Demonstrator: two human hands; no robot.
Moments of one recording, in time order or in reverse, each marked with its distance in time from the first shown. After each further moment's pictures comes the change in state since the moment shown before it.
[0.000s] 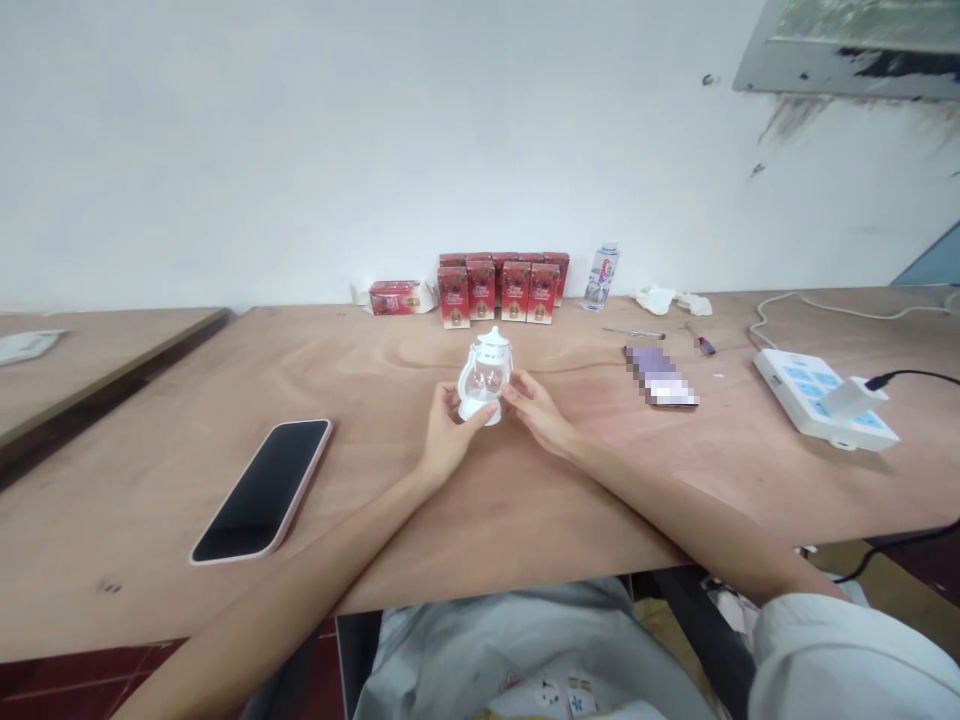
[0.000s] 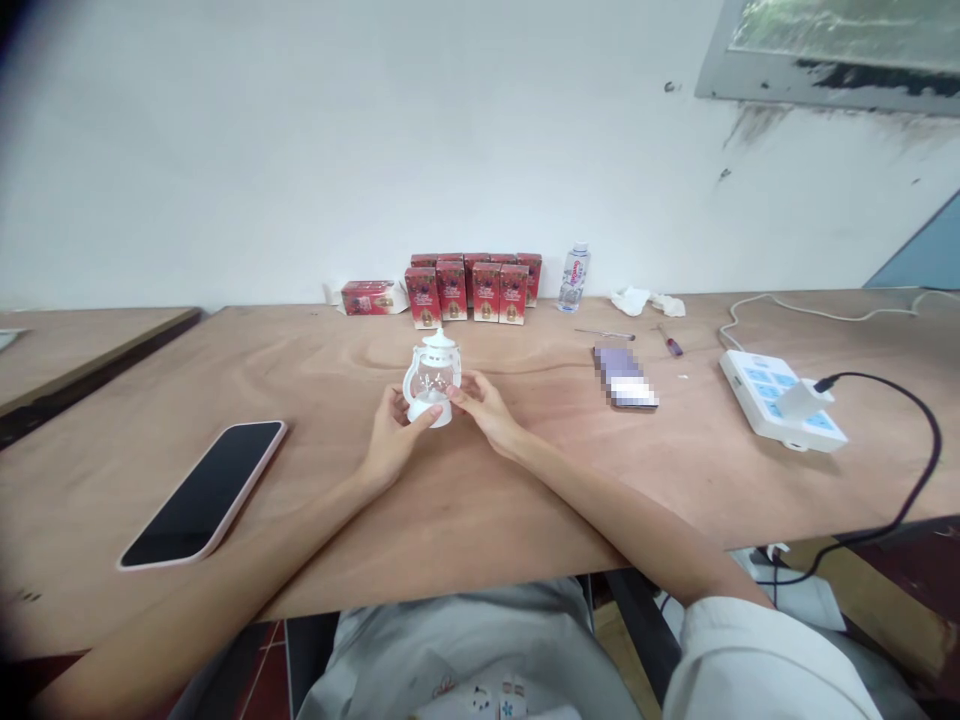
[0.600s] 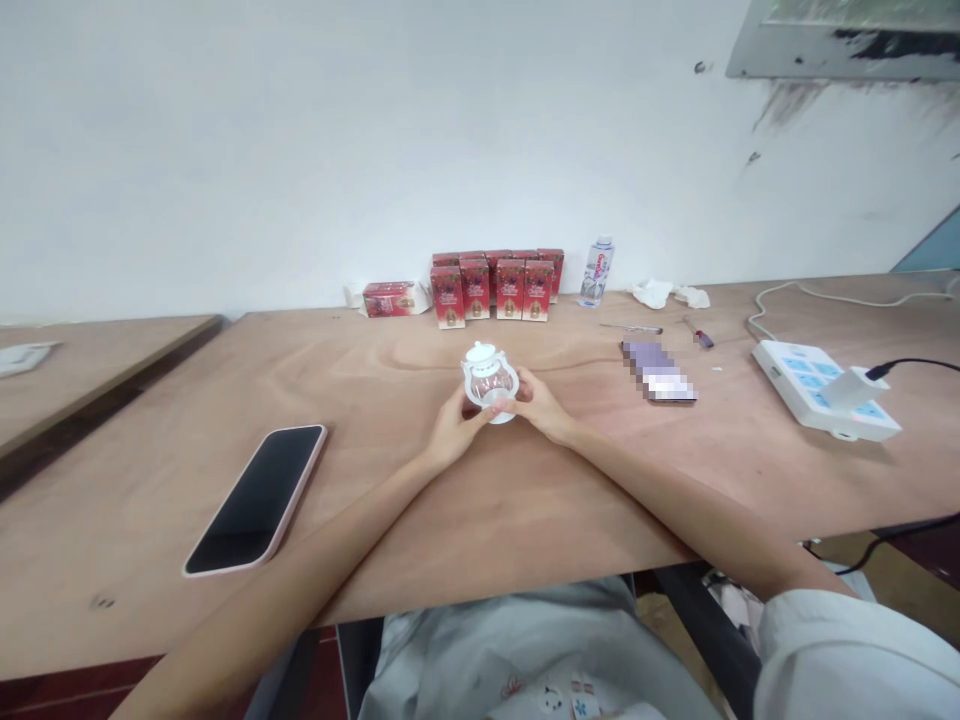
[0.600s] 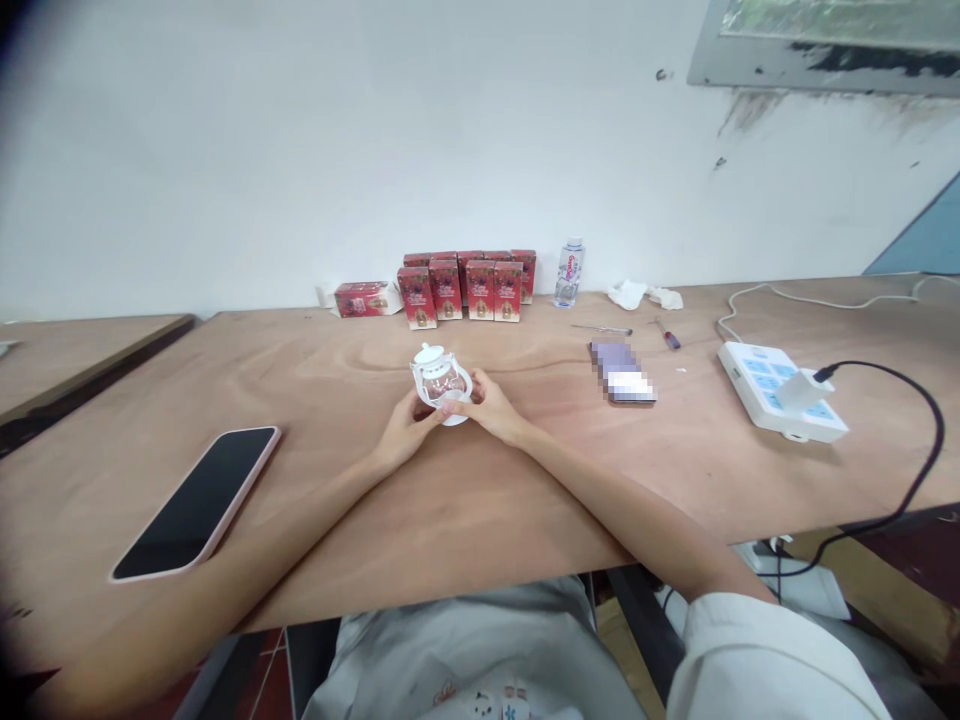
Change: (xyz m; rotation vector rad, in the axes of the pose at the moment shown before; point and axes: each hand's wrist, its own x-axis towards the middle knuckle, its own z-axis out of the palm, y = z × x) left_hand 0.028 -0.035 -0.014 0.276 -0.290 -0.009; right_hand 0.011 0.005 -0.020 -0.129 -0.066 -0.040
